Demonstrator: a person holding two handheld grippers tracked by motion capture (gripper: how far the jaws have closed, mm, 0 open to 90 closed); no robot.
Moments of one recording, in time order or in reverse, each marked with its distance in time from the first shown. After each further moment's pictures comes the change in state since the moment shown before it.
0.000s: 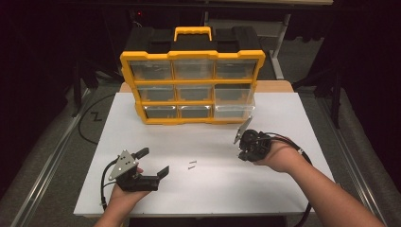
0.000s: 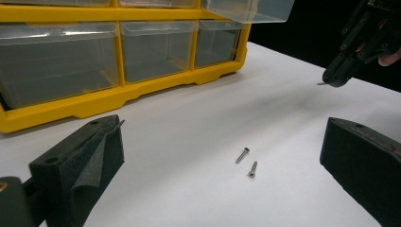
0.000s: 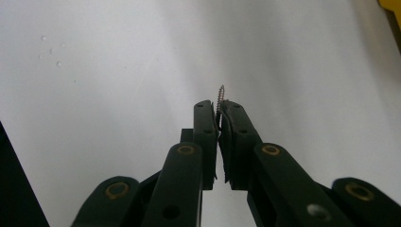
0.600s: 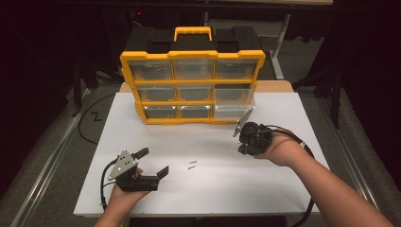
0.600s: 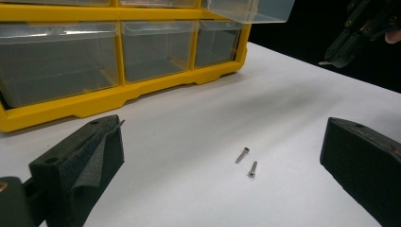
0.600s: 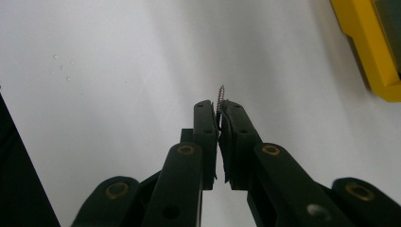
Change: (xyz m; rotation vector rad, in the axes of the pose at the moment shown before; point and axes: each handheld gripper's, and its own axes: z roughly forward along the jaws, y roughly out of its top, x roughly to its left) left arm 0.001 0.000 -0.001 0.001 0.000 -0.004; right arm -0.005 0.012 -0.024 -0.019 -0.024 -0.023
